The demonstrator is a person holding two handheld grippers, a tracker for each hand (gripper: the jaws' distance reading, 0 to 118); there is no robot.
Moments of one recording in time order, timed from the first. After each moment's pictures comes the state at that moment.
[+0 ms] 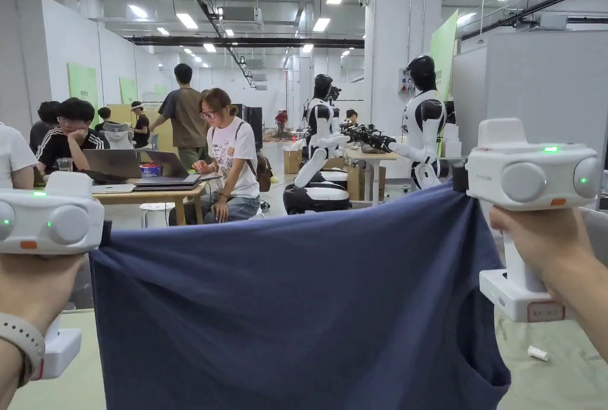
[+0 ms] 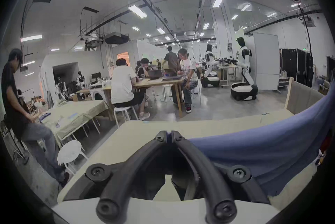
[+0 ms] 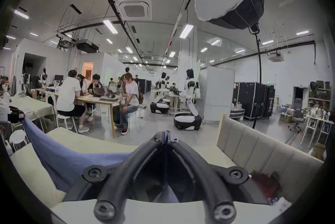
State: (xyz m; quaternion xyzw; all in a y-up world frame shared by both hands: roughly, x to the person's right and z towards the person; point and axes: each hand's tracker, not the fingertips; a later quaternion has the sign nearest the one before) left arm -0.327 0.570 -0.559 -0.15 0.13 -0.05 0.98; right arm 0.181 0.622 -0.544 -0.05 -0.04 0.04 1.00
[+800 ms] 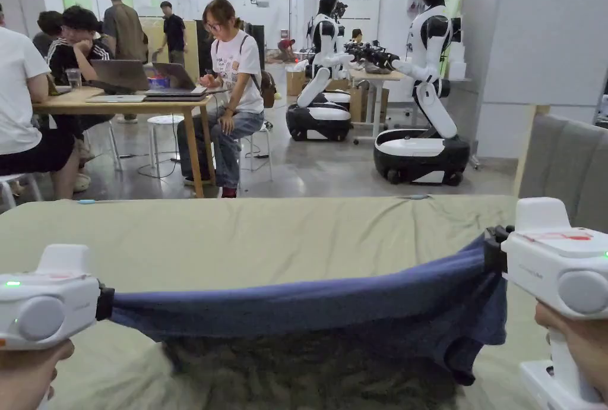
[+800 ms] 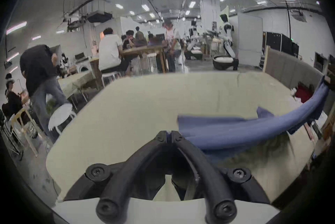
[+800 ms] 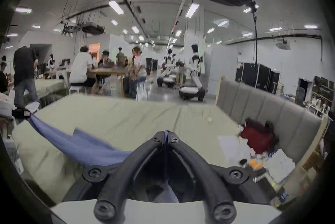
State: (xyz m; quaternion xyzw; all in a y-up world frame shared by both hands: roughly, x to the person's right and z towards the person) left arm -0.343 0.375 -0.314 -0.26 0.05 -0.03 0.96; right arm 0.195 0.417 -0.306 -0.16 0.00 0.05 0.99
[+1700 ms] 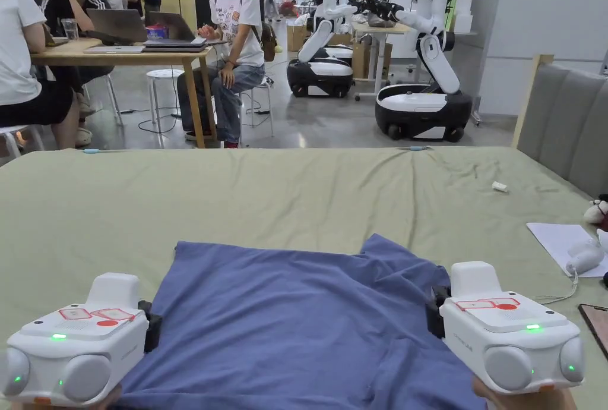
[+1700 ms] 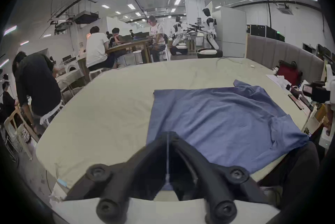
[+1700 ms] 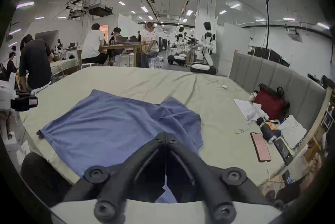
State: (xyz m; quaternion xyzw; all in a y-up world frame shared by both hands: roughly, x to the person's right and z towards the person) left arm -0.287 0.319 -0.231 -0.26 0.00 -0.05 0.97; right arm 0.118 0.316 -0.231 -0.23 0.03 0.05 0.97
